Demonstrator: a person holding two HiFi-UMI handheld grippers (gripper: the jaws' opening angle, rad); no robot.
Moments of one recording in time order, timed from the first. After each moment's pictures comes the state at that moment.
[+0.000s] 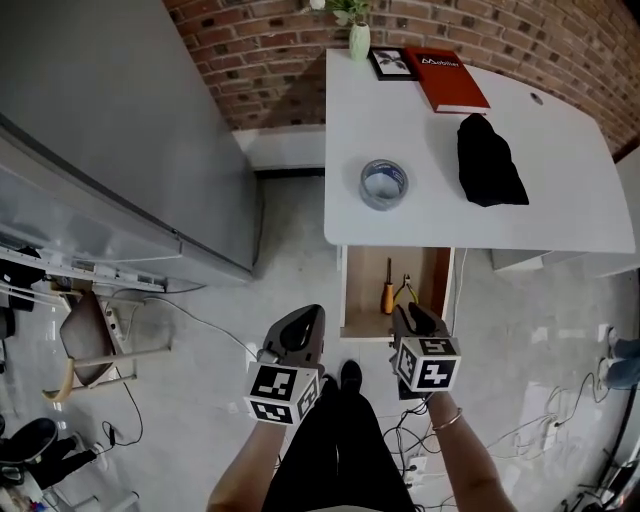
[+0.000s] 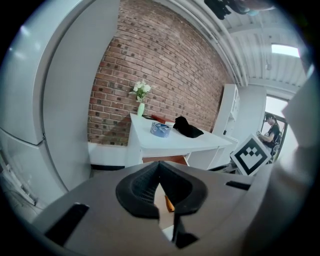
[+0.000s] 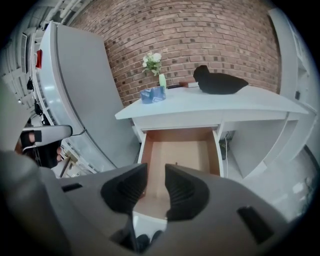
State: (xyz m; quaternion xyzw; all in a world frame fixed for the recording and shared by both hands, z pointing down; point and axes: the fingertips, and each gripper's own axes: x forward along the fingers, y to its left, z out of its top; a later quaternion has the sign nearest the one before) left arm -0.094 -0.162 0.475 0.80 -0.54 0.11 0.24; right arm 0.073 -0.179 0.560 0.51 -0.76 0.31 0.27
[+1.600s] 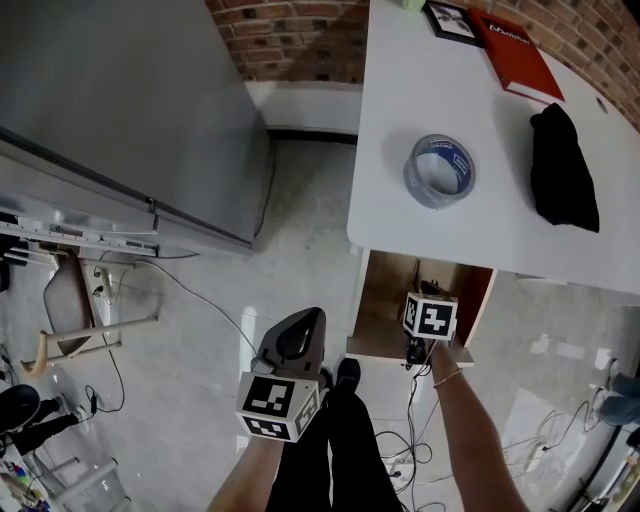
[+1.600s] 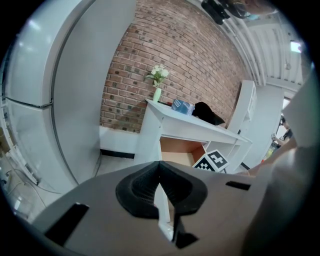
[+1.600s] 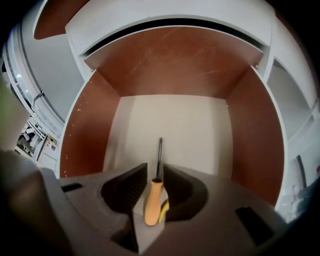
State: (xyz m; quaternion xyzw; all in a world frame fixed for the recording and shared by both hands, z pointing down) left arm -0.117 -0.183 0.578 0.74 -0.59 0.12 0.29; right arm 0.084 -0.264 0.775 0.49 -0.69 0.35 0.40
